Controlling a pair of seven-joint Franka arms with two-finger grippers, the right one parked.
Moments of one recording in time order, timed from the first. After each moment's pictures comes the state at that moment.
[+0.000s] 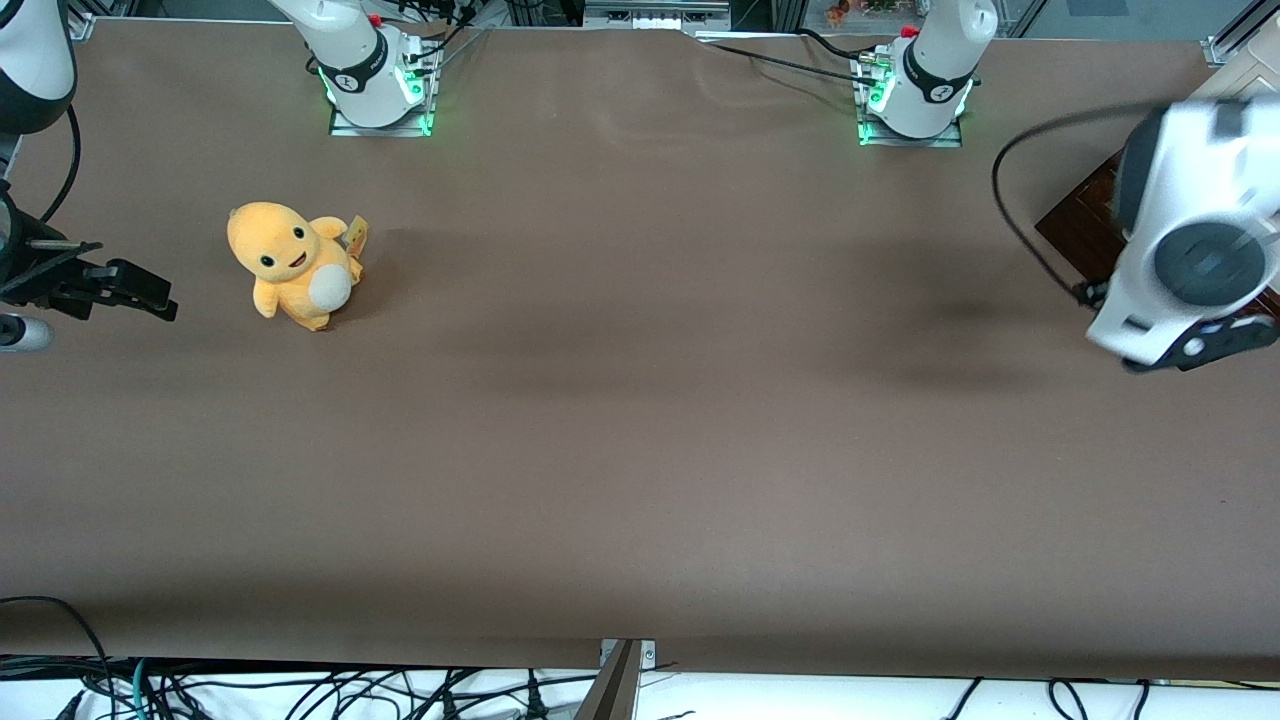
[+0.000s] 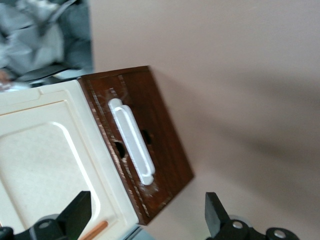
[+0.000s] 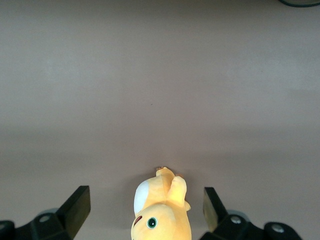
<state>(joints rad) -0.08 0.32 -0.01 -1.63 0.59 1.38 -0.43</state>
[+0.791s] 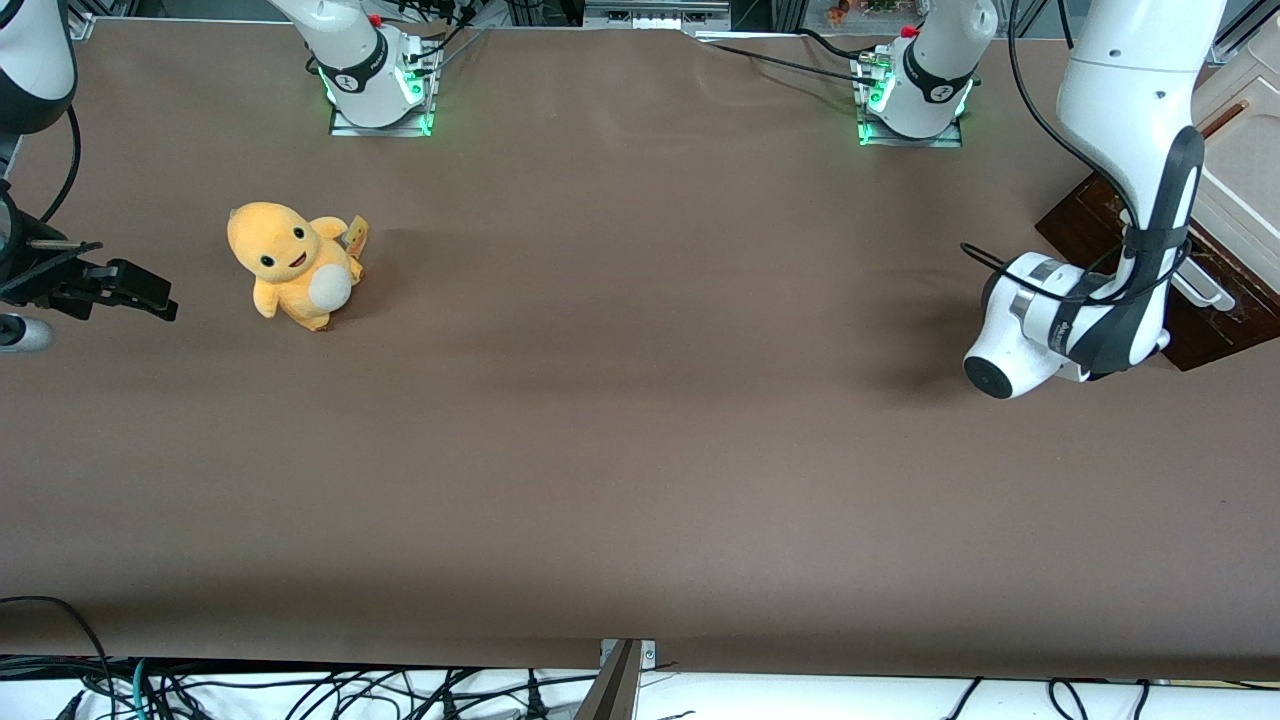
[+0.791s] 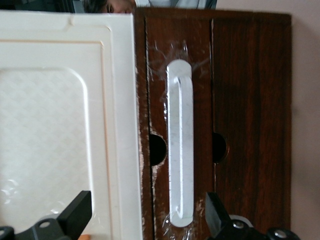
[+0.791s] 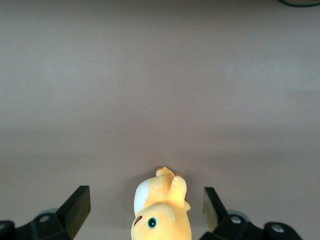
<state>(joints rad) -0.03 0.56 -0.01 -1.91 0.95 1.30 -1.02</state>
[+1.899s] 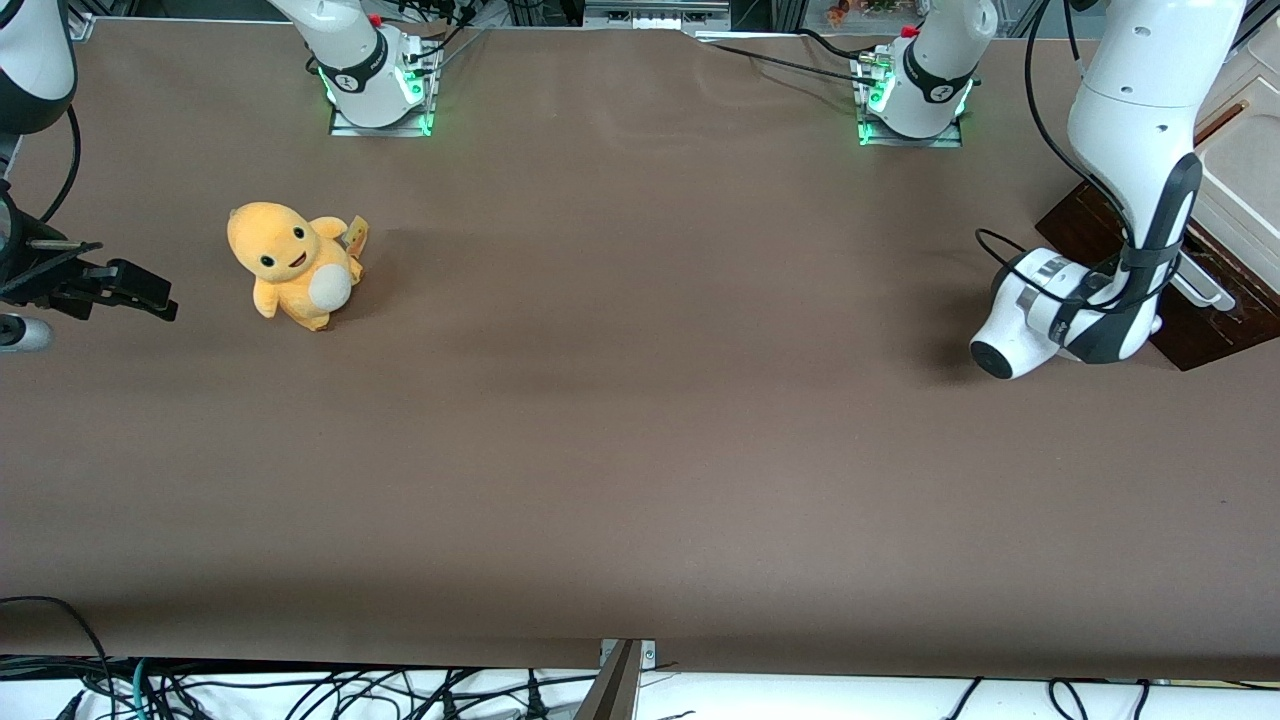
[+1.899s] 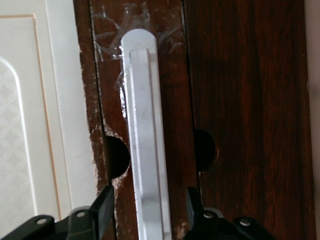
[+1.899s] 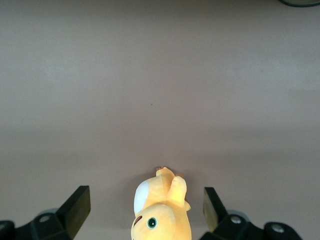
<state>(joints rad) 0.04 0.60 -0.01 -2.04 1.03 1.38 -1.06</state>
